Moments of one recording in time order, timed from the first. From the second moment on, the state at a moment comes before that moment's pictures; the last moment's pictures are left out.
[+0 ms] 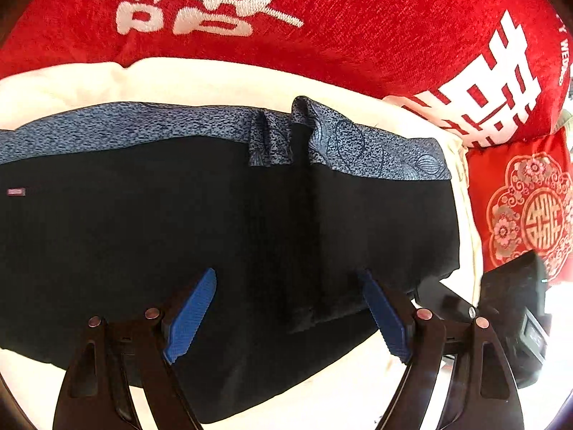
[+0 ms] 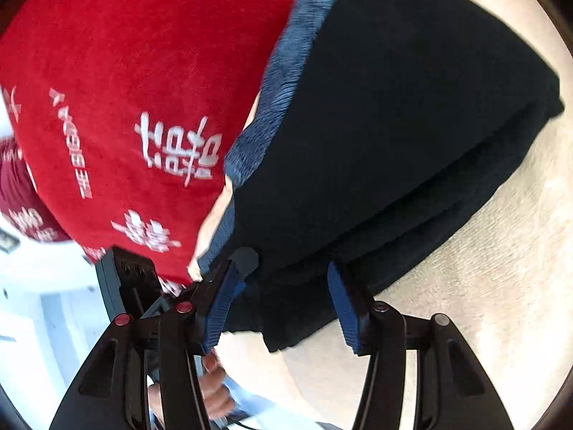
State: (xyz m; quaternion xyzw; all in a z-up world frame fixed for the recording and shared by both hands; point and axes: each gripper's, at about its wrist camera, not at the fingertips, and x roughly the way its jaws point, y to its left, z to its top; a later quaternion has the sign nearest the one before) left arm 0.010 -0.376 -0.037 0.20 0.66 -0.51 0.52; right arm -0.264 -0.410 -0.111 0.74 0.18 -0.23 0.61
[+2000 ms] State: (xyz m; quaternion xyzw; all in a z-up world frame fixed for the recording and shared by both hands) left arm -0.010 -0.400 0.013 0.27 0.56 -0.53 0.58; right arm -0.257 -0.394 -0.128 0.82 0.08 -0.24 0.52
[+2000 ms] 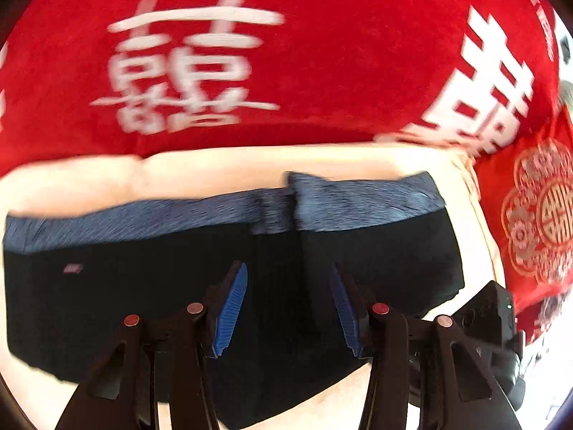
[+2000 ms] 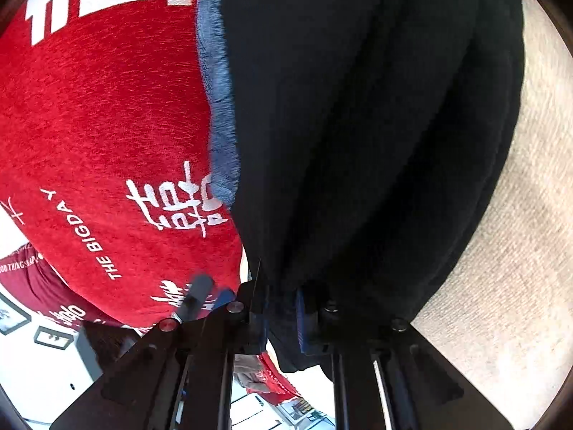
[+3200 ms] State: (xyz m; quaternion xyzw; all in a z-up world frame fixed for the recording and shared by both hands) left arm -0.041 -0.419 -0.042 0.35 0.52 -0.45 0.63; right arm -0.224 -0.552 -0.090 0.49 0.44 -0.26 0.71
